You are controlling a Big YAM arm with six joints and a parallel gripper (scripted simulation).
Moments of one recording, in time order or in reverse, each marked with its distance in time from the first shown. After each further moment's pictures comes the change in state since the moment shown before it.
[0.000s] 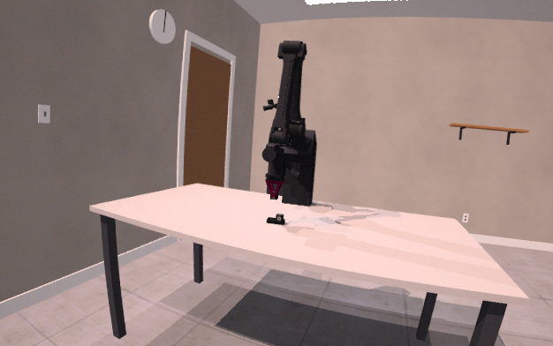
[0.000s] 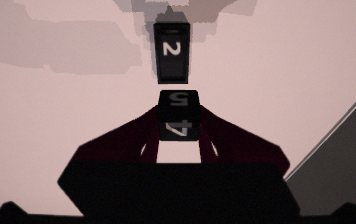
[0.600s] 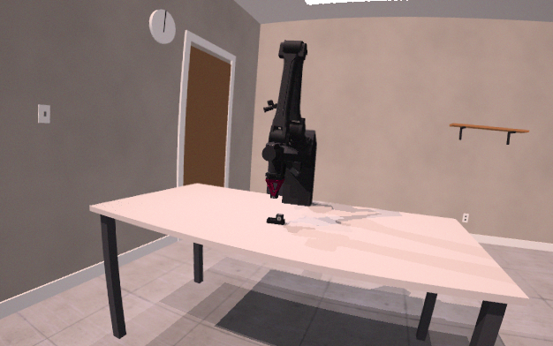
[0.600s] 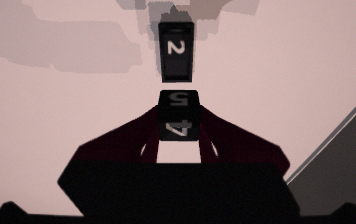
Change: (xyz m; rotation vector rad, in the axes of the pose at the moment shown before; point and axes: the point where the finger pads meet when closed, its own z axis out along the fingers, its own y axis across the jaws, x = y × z) arm 0.000 0.003 -0.004 -0.017 -0.002 0.009
